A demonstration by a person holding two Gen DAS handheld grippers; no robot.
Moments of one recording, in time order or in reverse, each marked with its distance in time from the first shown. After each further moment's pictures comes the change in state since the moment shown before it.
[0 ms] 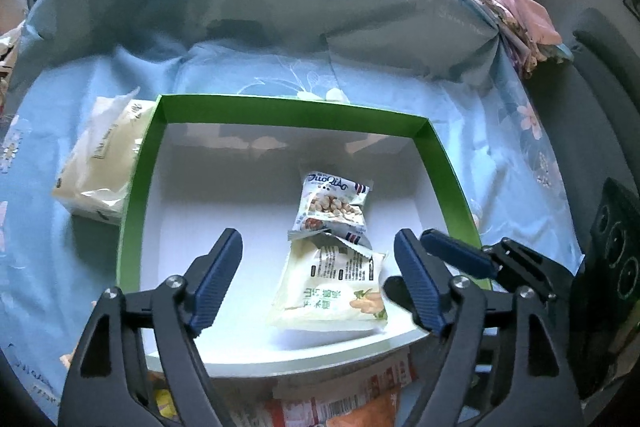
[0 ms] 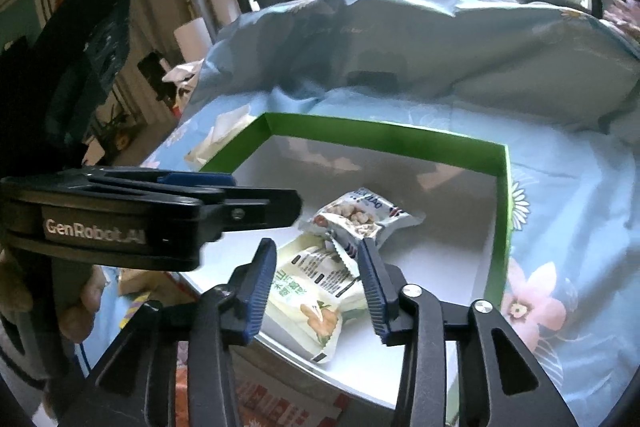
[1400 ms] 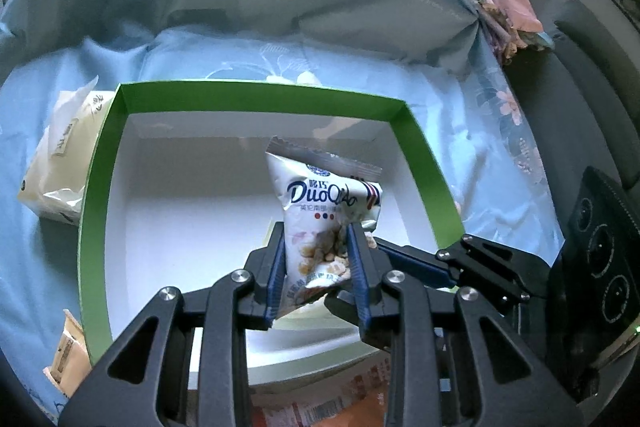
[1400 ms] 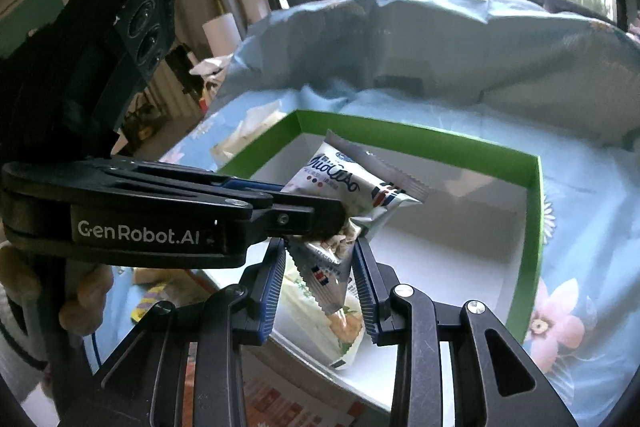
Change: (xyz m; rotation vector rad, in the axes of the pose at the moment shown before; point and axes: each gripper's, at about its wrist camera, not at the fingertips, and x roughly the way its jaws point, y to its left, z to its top) left arm 0.020 -0.009 -0.002 0.019 0.061 -0.102; right arm 0.015 0.009 -0.004 -0.072 0.024 0.086
